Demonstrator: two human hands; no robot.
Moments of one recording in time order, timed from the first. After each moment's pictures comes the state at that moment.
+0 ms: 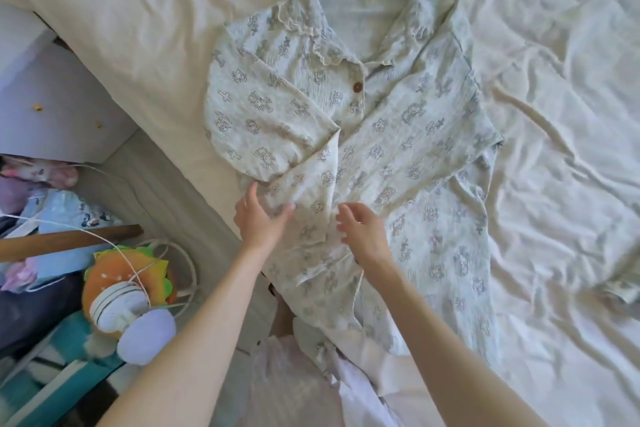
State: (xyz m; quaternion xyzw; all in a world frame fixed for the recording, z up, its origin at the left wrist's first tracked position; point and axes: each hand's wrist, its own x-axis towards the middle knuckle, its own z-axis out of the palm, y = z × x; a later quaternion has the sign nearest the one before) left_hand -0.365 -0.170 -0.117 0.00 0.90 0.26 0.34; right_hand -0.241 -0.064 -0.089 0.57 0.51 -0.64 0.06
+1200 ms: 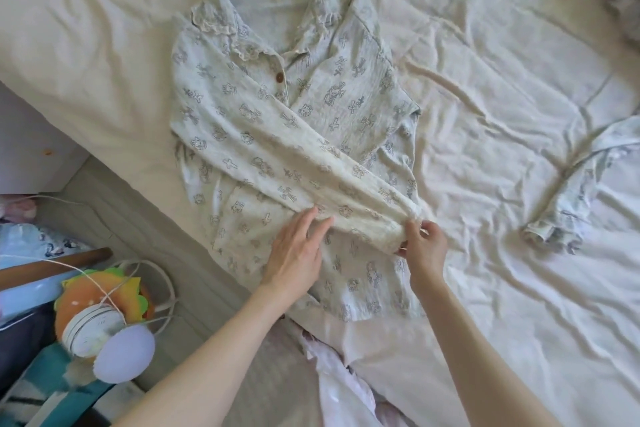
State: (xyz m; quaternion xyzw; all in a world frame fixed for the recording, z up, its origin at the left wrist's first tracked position) left_hand -0.232 -0.147 -0.096 0.52 0.79 0.08 0.32; right_hand -0.079 -0.017 -0.100 0.76 0.36 -0.53 -0.11
